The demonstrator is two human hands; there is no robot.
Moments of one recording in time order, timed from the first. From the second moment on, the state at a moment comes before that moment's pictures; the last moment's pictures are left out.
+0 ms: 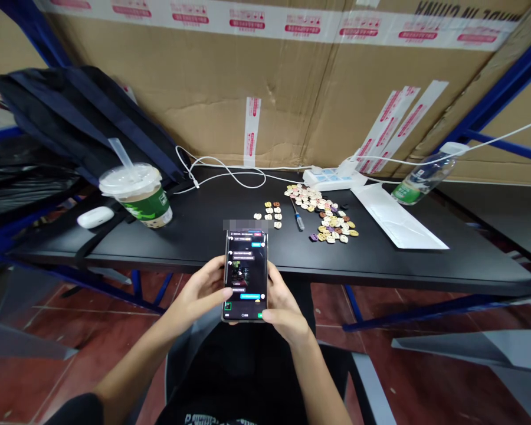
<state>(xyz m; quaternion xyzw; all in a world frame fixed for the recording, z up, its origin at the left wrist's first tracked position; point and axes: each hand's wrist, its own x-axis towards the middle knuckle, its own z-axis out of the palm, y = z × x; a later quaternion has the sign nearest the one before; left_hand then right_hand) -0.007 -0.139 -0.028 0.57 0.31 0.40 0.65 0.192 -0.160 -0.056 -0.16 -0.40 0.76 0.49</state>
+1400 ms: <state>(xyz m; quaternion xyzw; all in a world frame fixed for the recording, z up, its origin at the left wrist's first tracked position) -0.002 0.028 0.012 0.47 0.28 0.43 0.71 0.192 0.031 0.017 -0.23 -0.48 0.72 0.44</state>
